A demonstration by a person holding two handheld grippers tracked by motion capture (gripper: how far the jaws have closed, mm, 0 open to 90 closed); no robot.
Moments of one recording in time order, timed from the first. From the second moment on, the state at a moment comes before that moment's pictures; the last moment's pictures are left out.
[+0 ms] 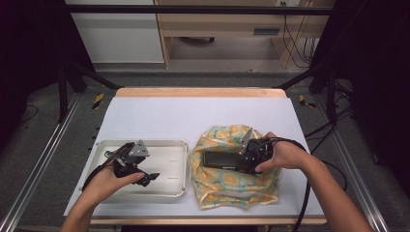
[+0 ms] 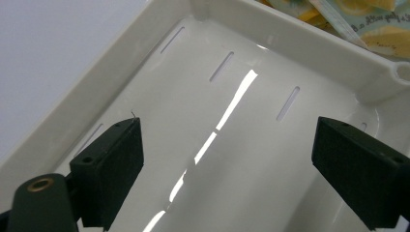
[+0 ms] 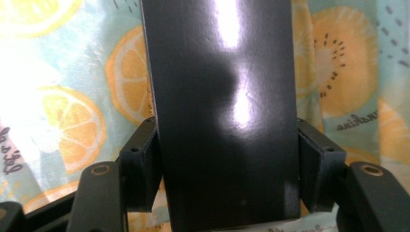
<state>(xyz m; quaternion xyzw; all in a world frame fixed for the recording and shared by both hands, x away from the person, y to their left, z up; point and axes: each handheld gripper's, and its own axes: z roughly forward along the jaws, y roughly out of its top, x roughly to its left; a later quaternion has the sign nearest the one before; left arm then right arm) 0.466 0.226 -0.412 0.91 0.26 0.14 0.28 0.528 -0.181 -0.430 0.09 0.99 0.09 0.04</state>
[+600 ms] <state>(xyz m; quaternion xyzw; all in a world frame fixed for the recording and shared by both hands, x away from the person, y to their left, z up) 0.465 0.226 -0.413 0.92 0.26 0.13 0.28 0.524 -0.190 -0.431 0.08 0.99 0.10 0.04</state>
